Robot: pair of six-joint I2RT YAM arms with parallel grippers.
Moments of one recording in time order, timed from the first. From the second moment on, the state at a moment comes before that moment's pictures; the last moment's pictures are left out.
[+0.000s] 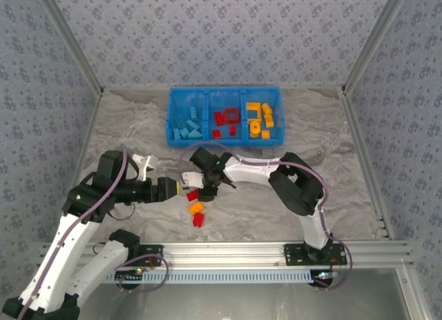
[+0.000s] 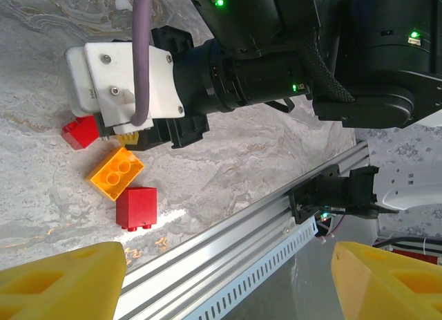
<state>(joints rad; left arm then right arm) -0.39 0.70 0.92 -1.07 0.58 -0.52 0.96 2.01 1.34 -0.51 -0.21 -0.63</state>
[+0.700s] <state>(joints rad) -0.39 0.70 0.92 -1.05 0.58 -0.54 0.97 2.11 1.51 -0.56 -0.24 -0.63</state>
